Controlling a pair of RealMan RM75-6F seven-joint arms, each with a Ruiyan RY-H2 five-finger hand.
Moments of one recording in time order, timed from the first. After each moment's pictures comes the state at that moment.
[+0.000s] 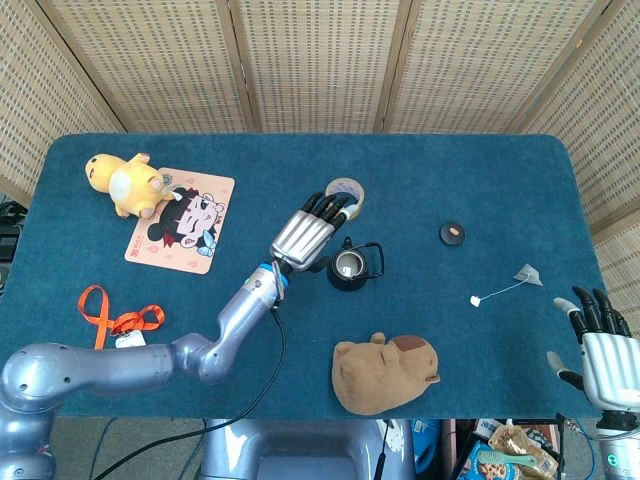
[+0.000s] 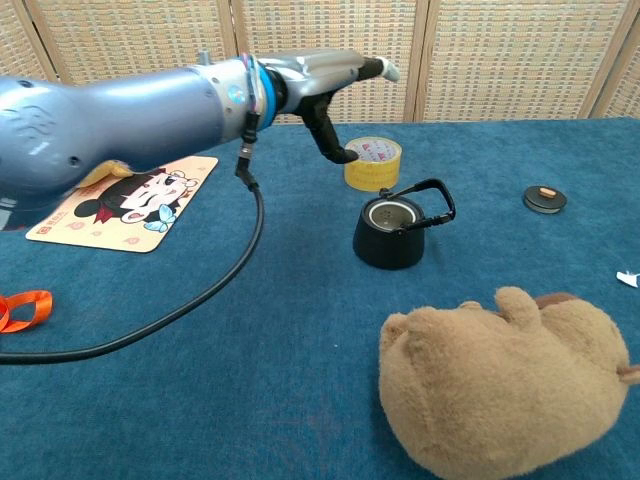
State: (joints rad) left arm -1.19 -1.68 -0.30 -1.35 0.83 0.89 0.53; right arm 0.04 -1.08 0.10 -1.79 -1.43 1.53 -0.25
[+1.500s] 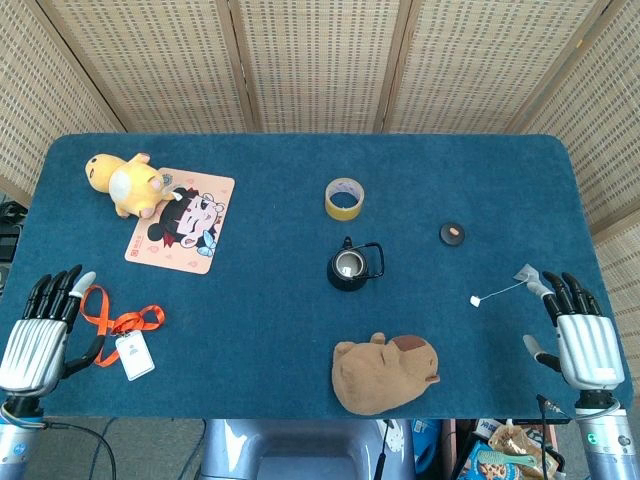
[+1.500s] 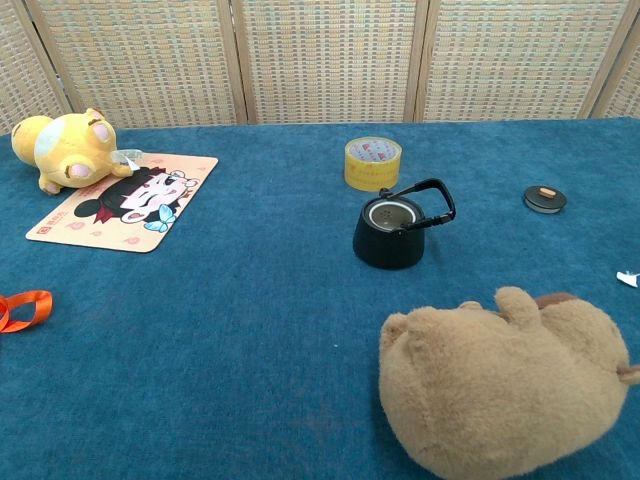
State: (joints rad) left arm -0.24 -1.13 0.19 -1.87 1.47 1.72 0.25; right arm 0.11 -1.12 0.13 -1.78 -1.45 1.48 -0.24
